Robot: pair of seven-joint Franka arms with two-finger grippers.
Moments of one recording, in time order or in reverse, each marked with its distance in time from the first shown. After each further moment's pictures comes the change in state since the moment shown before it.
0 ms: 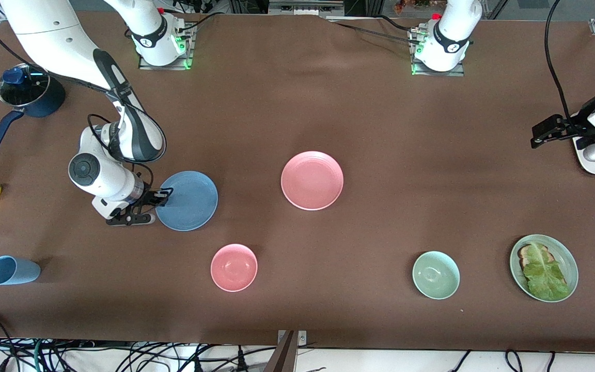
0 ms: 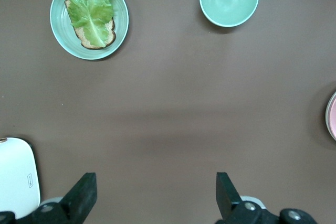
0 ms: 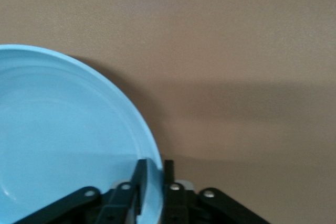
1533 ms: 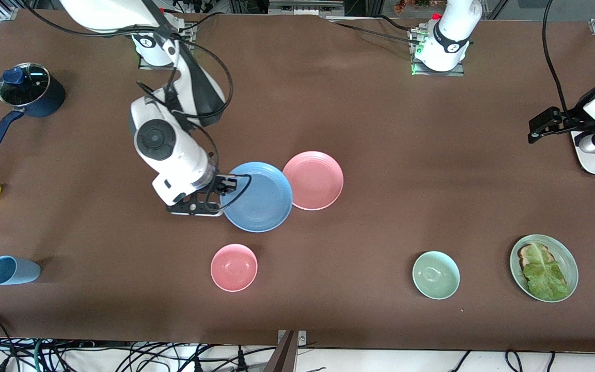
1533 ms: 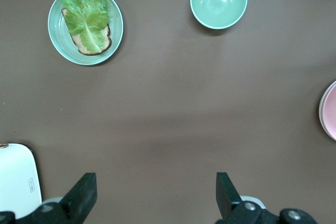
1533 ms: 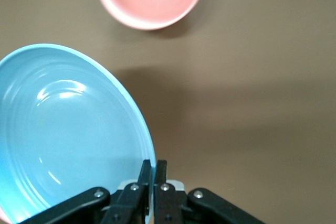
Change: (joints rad) left arm -0.043 -0.027 0.024 -0.009 0.000 0.001 0.009; right arm 0.343 -0.027 0.073 0.384 0.020 -0.353 0.575
